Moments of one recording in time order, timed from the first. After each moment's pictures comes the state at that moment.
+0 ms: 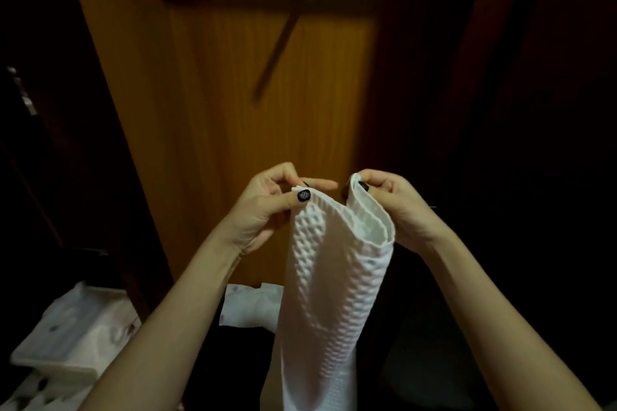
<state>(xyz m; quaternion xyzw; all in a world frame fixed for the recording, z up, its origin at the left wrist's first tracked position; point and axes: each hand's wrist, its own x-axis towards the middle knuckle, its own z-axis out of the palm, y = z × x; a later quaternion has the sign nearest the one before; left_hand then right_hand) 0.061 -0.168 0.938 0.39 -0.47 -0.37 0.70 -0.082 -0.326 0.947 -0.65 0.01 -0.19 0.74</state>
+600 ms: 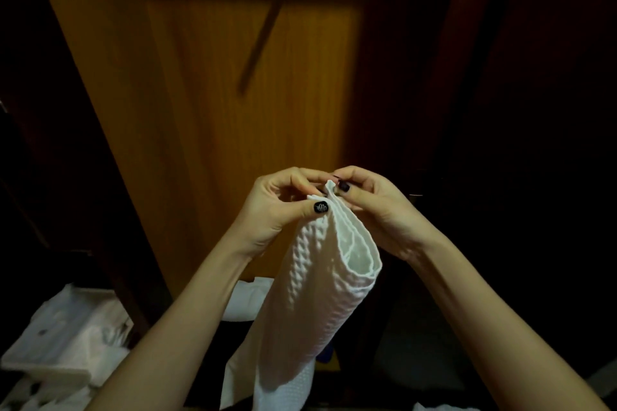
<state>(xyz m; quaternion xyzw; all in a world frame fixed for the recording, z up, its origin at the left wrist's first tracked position) 0.033 -0.183 0.930 0.42 -0.53 -0.25 0.70 -0.099 -0.305 0.948 -0.62 0.02 -0.18 0.76</state>
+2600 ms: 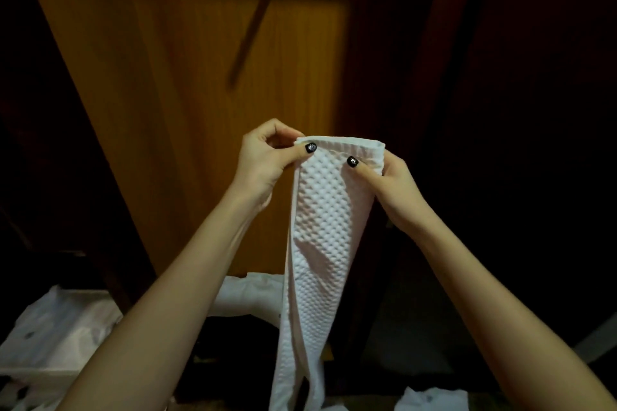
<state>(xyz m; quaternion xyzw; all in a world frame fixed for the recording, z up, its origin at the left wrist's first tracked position) 0.051 -0.211 0.951 0.54 -0.39 -0.13 0.73 -0.103 -0.332 0.932 -0.73 0.11 -0.36 0.57</state>
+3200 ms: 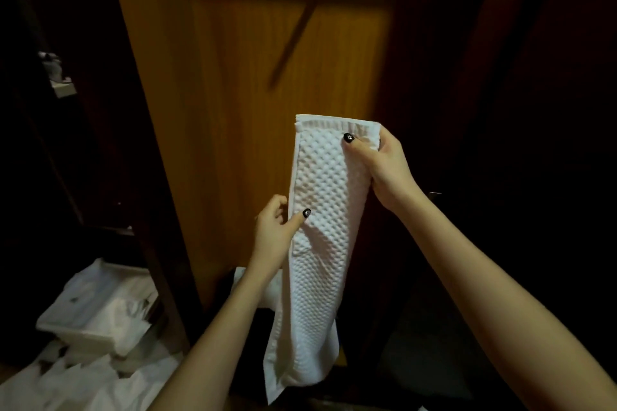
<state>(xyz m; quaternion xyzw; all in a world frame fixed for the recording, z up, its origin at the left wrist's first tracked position) 0.047 -0.165 0.832 0.67 -0.32 -0.05 0.67 -0.045 -0.312 0.949 -0.69 0.09 -0.38 0.61</state>
